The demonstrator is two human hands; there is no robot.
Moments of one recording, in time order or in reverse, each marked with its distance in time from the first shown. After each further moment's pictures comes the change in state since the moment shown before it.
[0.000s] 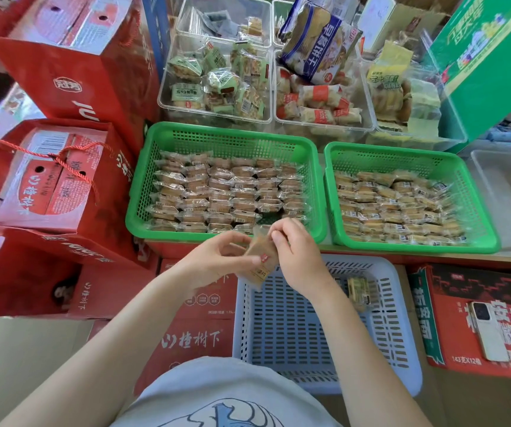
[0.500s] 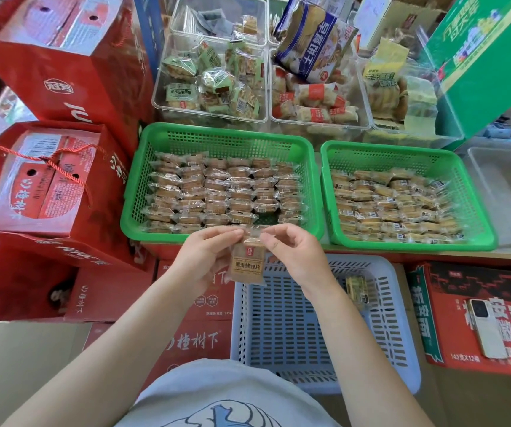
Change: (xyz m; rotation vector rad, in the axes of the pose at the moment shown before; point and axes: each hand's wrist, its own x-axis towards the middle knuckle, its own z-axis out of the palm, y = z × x) left_hand 0.011 0.003 0.009 -0.549 0.257 -0.014; right_hand -0.003 0.005 -0.006 0.508 -0.015 0.273
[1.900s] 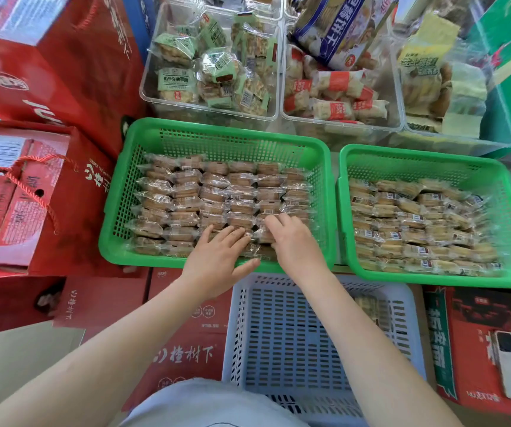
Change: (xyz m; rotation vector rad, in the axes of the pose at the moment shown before) left_hand 0.122 -0.030 -0.011 1.799 -0.137 0.291; right_hand 0.128 0.039 -0.008 -1.126 -0.128 -0.360
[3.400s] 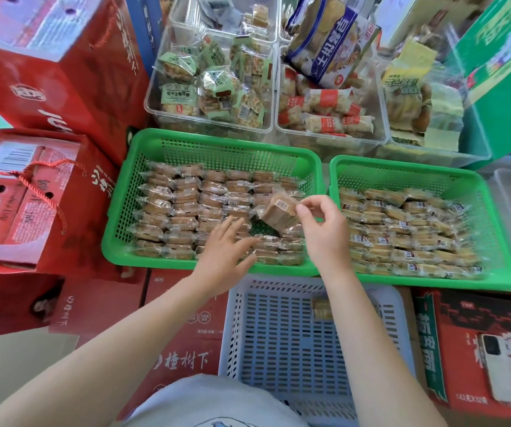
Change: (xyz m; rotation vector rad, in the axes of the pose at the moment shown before) left_hand -0.006 0.019 -0.013 -0.335 0.172 -0.016; right_hand -0.019 0.003 -0.060 0.725 0.475 0.341
